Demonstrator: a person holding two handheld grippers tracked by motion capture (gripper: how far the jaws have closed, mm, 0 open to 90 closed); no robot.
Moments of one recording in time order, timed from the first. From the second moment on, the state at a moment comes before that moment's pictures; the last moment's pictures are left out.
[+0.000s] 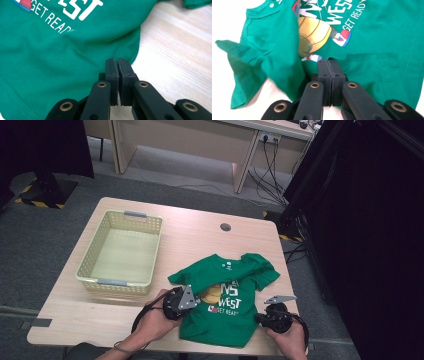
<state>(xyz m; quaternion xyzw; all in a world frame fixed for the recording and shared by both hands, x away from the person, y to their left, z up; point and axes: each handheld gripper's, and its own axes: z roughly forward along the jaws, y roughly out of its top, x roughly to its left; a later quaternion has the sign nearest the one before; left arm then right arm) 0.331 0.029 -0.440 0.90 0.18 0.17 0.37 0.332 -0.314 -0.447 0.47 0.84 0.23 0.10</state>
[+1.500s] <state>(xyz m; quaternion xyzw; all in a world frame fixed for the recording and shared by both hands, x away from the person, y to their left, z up) 0.287 0.022 -0.438 0.89 0.13 0.13 0.41 0.383 -0.282 -0.418 0.44 0.85 0.26 0.11</state>
